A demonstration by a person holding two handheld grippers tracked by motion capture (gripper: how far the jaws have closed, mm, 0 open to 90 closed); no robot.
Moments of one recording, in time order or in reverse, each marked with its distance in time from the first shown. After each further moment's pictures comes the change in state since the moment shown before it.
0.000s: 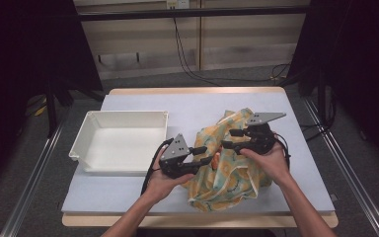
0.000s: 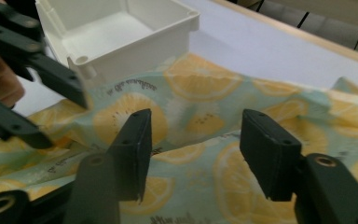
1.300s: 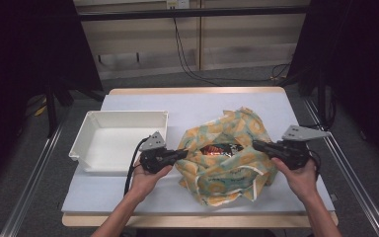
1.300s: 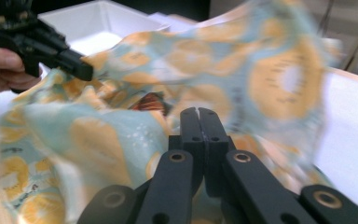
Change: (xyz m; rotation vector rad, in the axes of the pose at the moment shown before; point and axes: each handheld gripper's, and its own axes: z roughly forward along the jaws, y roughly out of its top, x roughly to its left) left arm 0.046 -0.039 -0.034 0.060 0.042 -0.177; right arm -0.005 -0.046 -0.079 -0.146 -0.114 0.039
